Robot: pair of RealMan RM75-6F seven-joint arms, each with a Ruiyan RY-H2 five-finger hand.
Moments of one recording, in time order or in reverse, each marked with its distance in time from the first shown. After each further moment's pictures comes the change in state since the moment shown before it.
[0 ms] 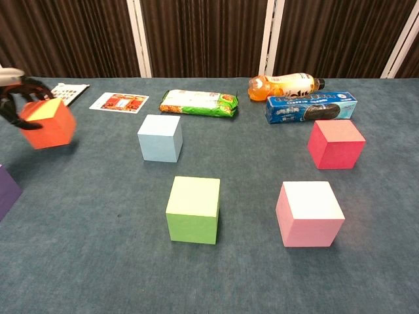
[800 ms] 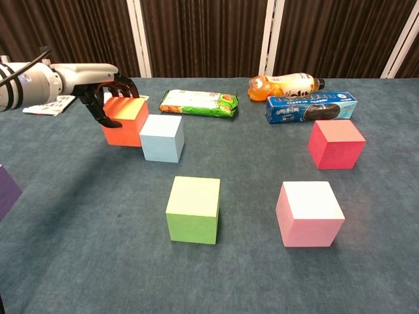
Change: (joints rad) left arm -0.229 -0.087 0.000 -0.150 -0.246 -0.002 0.412; right arm -0.008 -0.016 -0.009 0.066 0.003 -0.004 0.076
